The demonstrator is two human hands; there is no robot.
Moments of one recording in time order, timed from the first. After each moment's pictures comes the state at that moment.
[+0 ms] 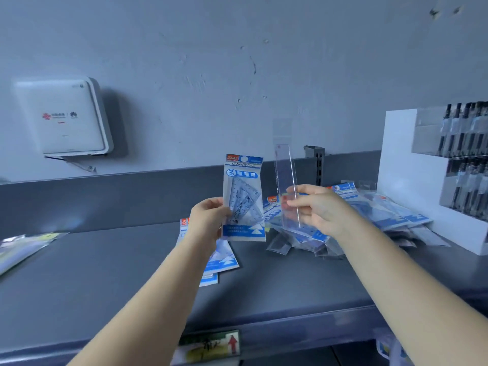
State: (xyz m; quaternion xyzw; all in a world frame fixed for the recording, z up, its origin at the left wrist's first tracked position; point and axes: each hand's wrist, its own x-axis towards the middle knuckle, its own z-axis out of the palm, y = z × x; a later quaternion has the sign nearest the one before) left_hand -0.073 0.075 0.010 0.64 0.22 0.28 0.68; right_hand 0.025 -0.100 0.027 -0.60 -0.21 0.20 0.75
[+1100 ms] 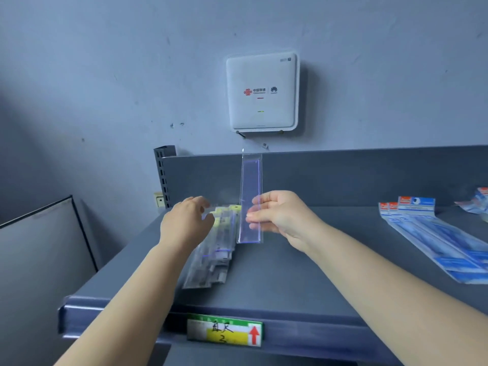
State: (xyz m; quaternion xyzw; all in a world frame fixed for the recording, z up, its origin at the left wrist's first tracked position) left_hand -0.346 0.442 -0.008 0.89 0.34 0.29 0.07; right_hand -0.245 0.283 0.018 -0.62 -0.32 0.29 0.65
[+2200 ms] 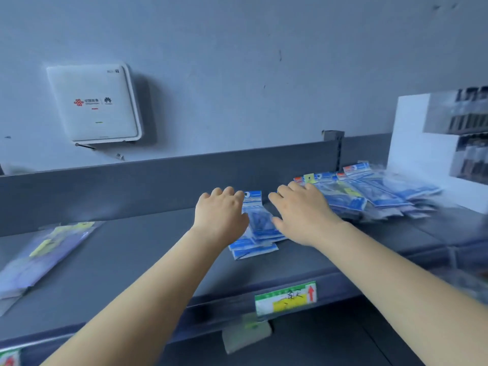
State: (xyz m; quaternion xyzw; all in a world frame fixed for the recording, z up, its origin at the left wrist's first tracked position) left_hand -0.158 0.140 0.008 0.96 0.09 0.23 -0.12; right_hand -0.099 -0.010 0.010 -0.88 -0.38 -0.26 -0.06
